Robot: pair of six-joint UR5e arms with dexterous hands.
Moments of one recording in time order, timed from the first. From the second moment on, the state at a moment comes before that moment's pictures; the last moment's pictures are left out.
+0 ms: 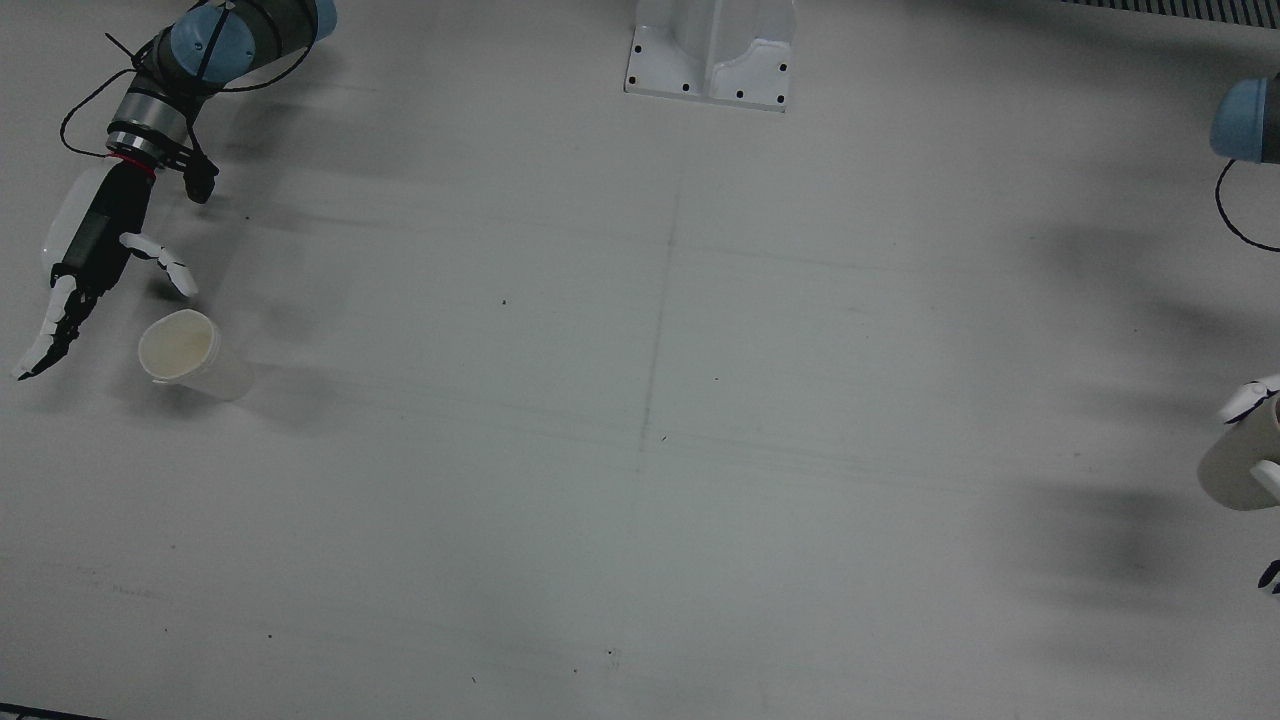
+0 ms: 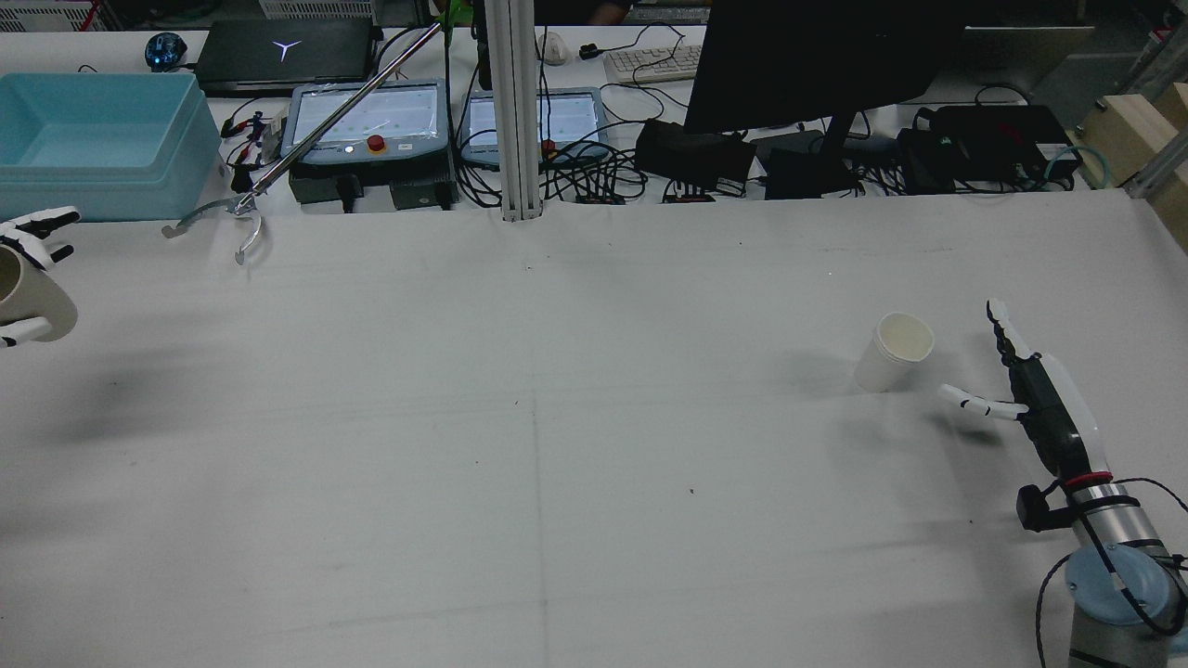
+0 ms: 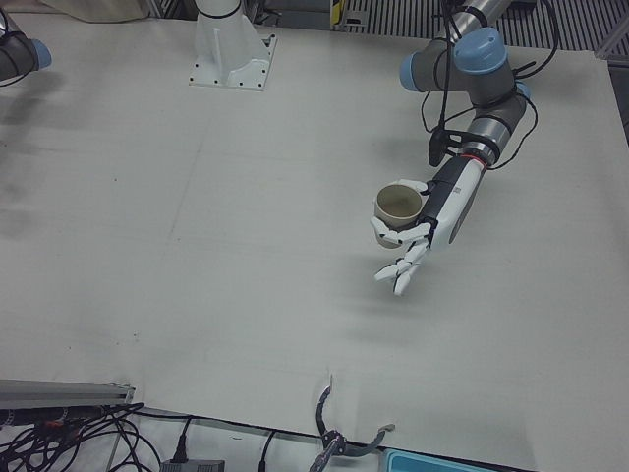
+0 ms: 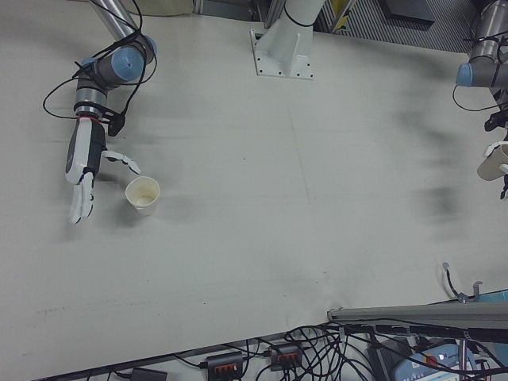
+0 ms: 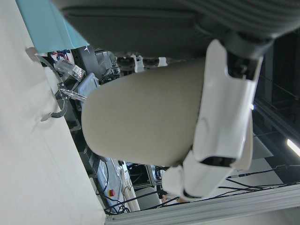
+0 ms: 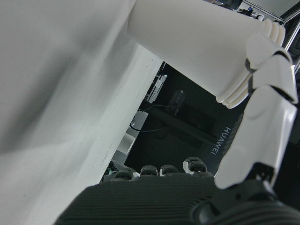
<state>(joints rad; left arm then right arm) -1.02 -1.51 -1.85 -0.02 1.37 0.31 0.54 -1.59 1.52 -3.16 -0.51 -0.39</state>
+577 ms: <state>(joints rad) -1.03 -1.52 -1.87 -0.02 1.40 0.31 0.50 -1.57 1.56 -3.17 -0.52 -0.41</state>
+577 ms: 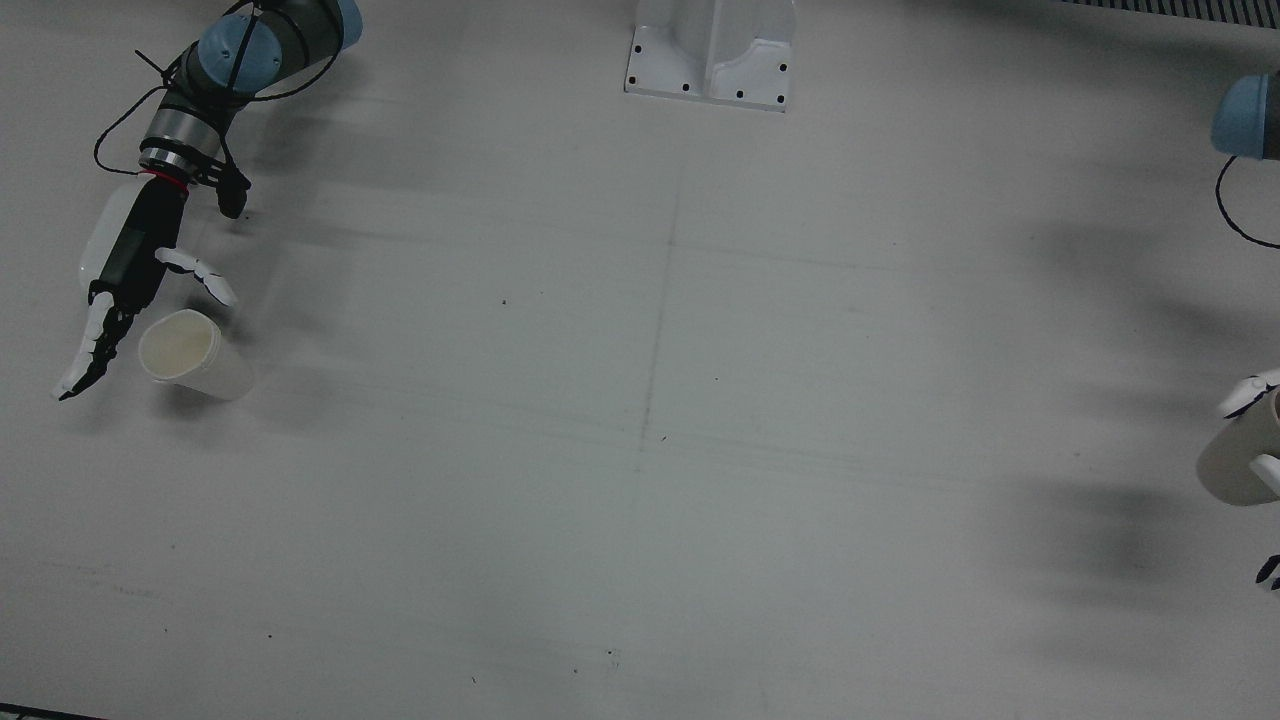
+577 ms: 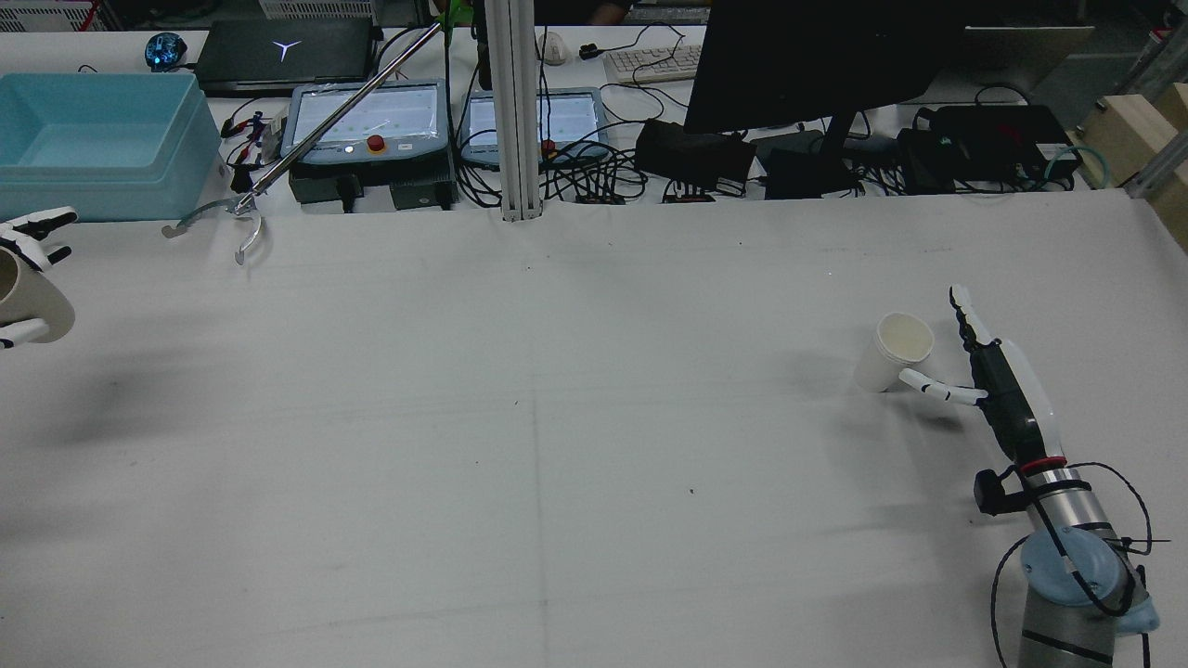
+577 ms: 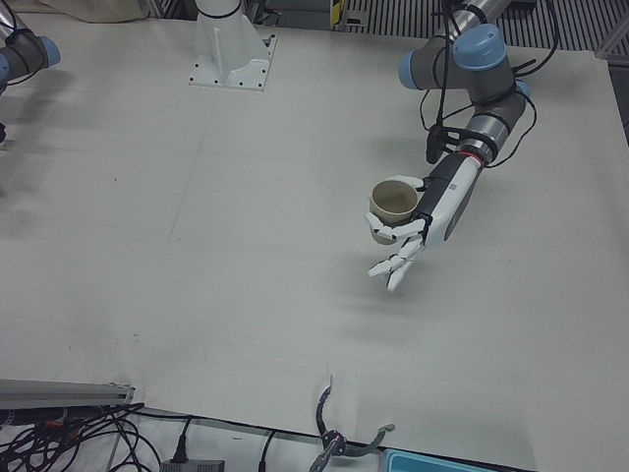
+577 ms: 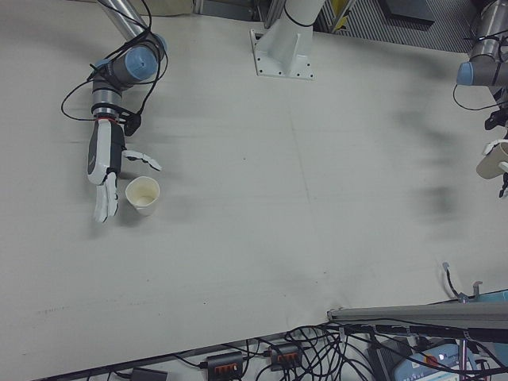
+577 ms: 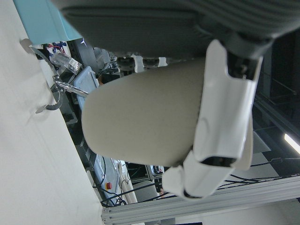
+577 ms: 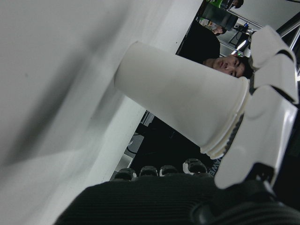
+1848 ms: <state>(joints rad) -1.02 -1.51 -1.89 -0.02 1.41 0.35 0.66 -1.51 1.54 -3.26 -0.68 -0.50</state>
